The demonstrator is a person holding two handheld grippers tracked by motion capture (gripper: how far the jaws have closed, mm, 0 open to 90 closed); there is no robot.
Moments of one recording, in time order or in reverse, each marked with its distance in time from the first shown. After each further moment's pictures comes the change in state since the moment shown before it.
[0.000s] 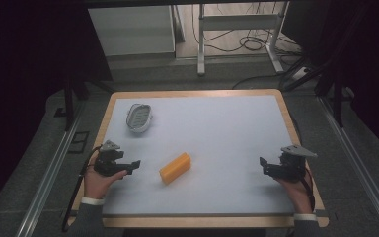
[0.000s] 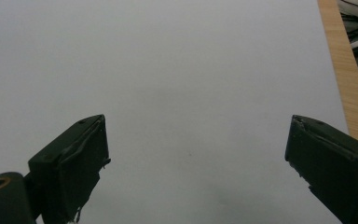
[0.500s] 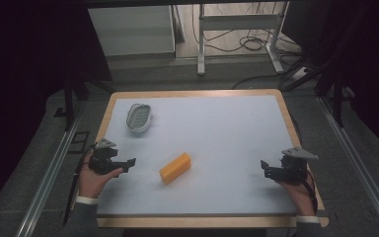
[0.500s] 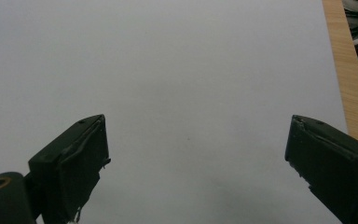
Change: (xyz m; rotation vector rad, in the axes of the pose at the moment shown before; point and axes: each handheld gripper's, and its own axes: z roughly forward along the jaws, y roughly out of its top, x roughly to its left) left arm 0.003 0.011 -0.021 0.017 0.064 -0.011; right arm -0.002 -0.006 -0.005 0.024 0.006 -0.018
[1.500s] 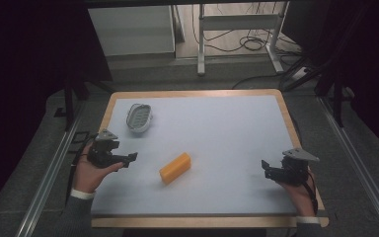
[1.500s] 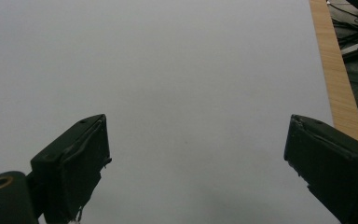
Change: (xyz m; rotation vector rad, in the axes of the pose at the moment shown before) left arm -0.019 0.034 -0.024 0.003 -0.022 0.098; right arm 0.004 0.000 -0.006 -0.031 -0.020 -0.011
